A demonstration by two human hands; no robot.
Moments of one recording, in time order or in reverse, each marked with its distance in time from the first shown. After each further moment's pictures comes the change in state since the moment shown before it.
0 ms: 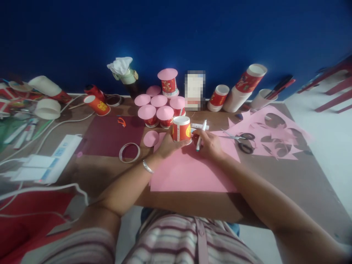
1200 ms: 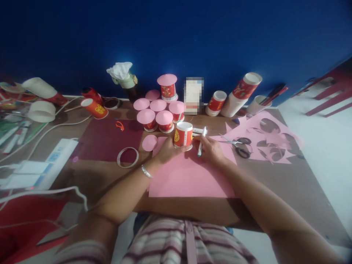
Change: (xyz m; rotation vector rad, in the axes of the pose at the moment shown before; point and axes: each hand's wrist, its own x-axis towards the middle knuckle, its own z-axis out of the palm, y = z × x) left_hand -0.002 0.007 -0.001 0.056 -0.092 -0.018; right_hand -0.005 0.007 -0.014 0.015 -0.140 0.090
